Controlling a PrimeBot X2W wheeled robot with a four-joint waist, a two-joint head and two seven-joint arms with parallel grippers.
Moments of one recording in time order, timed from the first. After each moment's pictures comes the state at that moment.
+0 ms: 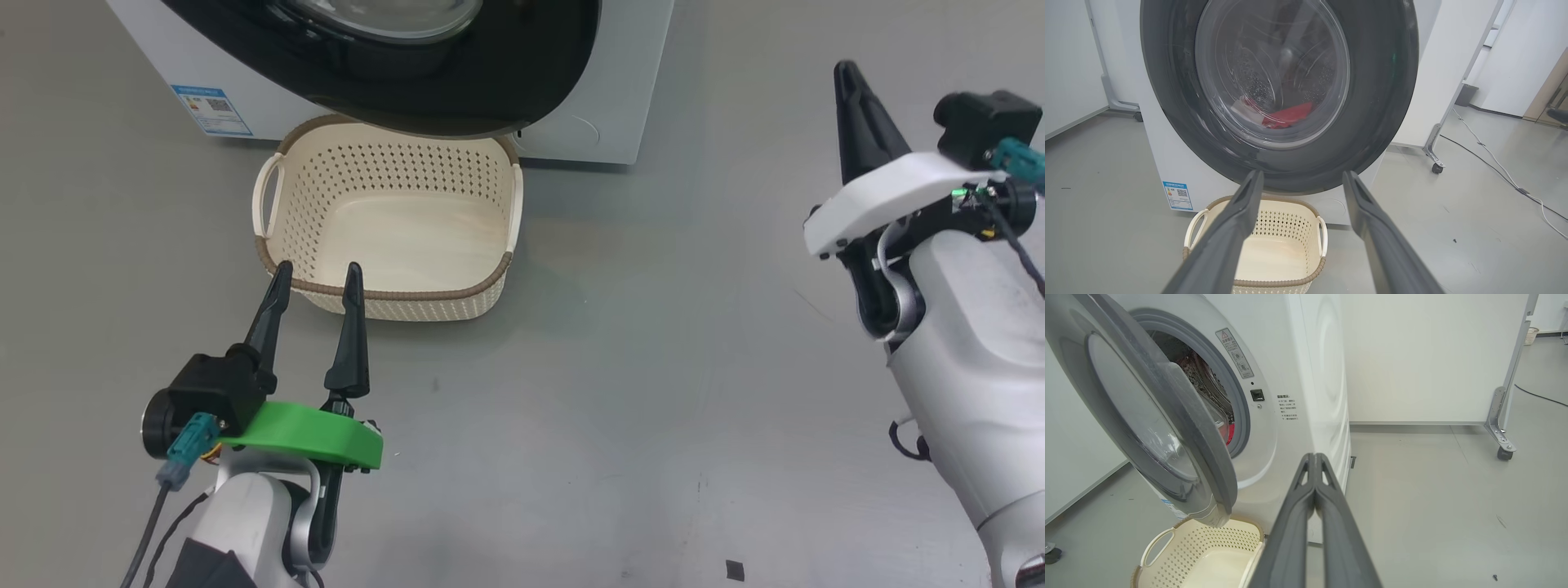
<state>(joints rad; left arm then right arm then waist) -0.27 0.03 -0.27 0.20 -0.42 0.04 -0.25 -0.79 -0.24 0.45 0.71 0.69 0.12 -0.26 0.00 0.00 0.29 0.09</state>
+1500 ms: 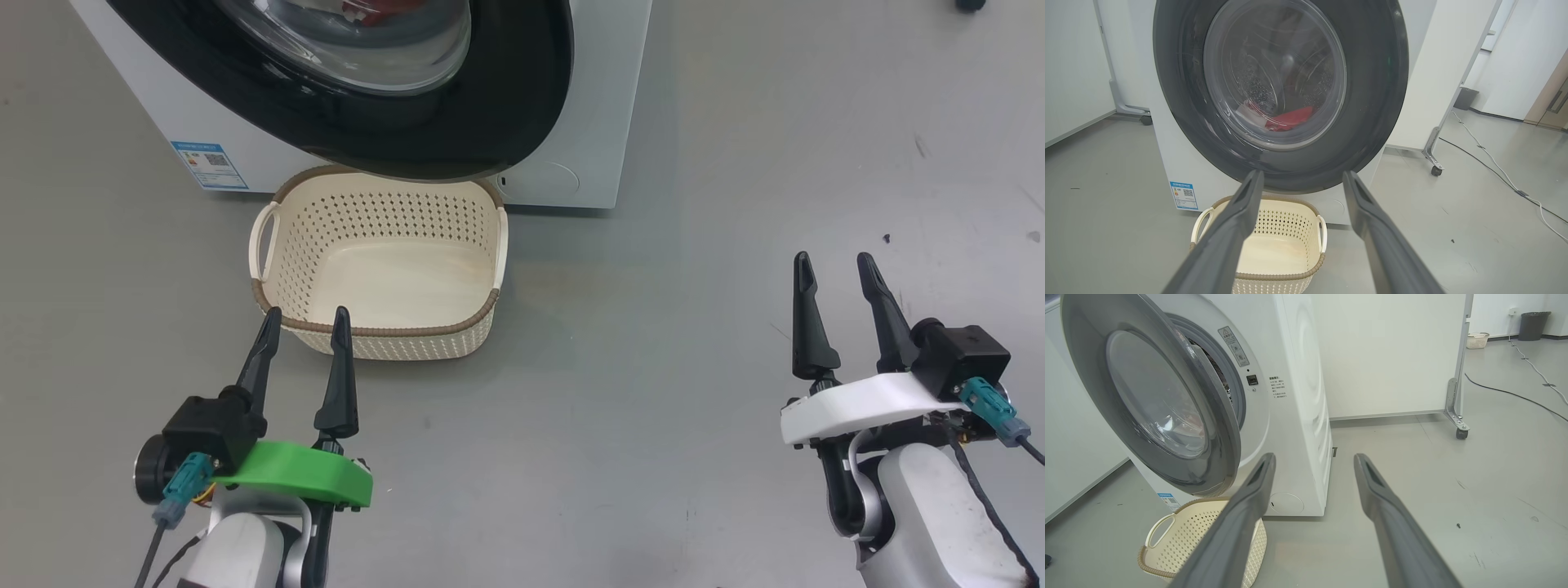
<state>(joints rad) -0.18 0.03 -0.24 0.19 -0.41 0.04 -0.25 -0.21 -0.14 0.24 0.20 0.47 0.01 -0.26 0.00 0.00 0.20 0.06</state>
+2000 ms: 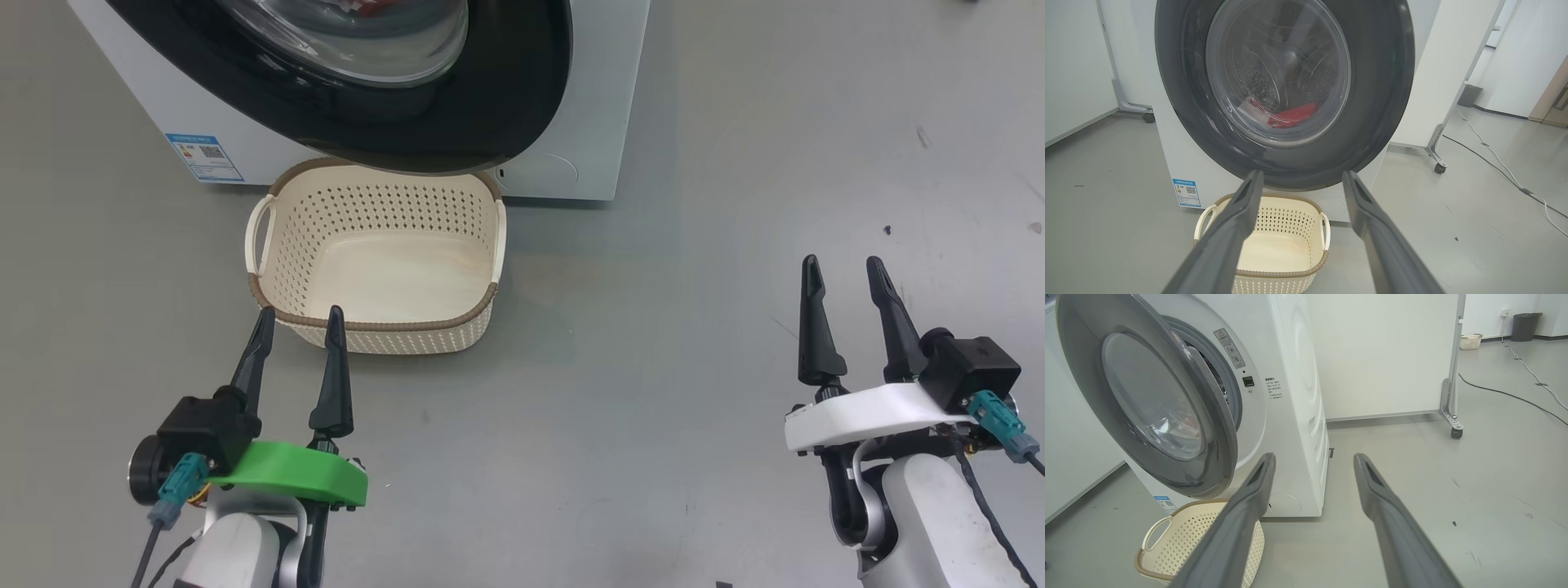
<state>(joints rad) -0.18 0.03 -0.23 0.18 -0.40 0.04 -0.25 -0.17 -0.12 0.20 0.15 0.44 0.01 -0.26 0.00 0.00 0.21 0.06</state>
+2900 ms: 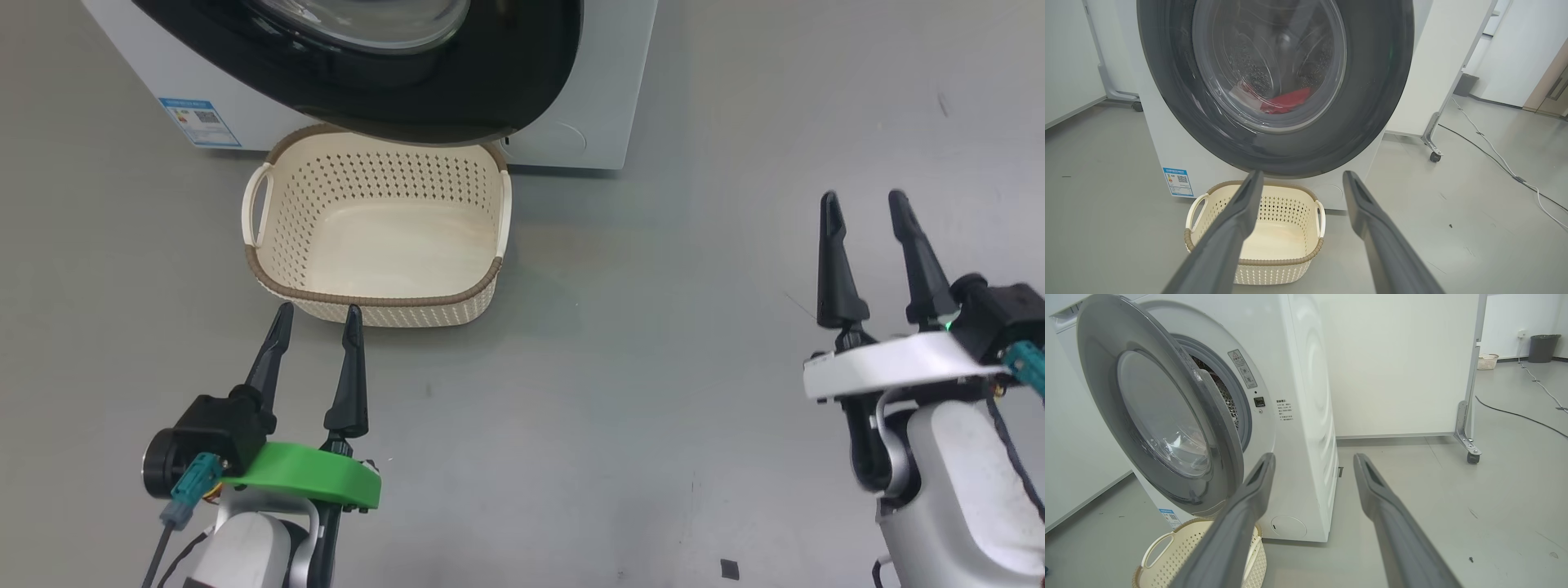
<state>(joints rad) -0.18 0.03 -0.26 0.17 -0.40 0.04 -0.25 -0.22 -0.13 0.18 0.12 0.42 0.06 -0.25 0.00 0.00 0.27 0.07</state>
